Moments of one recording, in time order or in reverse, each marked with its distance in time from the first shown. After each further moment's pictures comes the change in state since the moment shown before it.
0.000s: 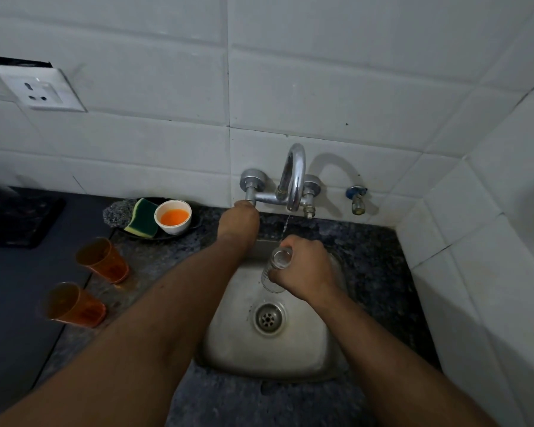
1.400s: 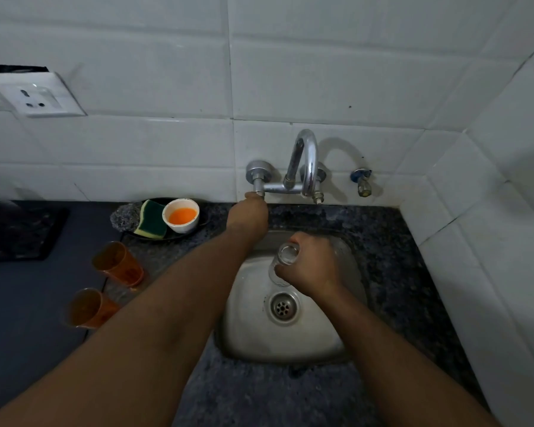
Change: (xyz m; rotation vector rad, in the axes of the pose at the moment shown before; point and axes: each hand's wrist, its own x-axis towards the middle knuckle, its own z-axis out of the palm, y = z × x) left_hand 0.005 -0.019 0.007 -0.165 -0.055 0.049; right_hand -0.014 -0.010 0.040 0.058 0.087 0.071
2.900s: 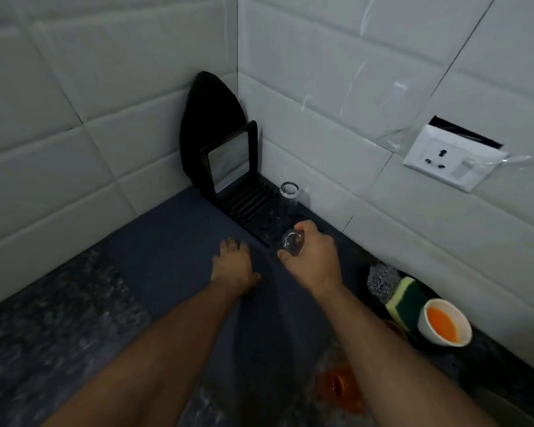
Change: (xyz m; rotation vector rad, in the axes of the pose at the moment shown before) left_hand -0.163 -0.556 -0.086 -0.068 -0.072 -0.786; right_hand 0.038 -0.452 0.339 0.102 -0.339 -0.622
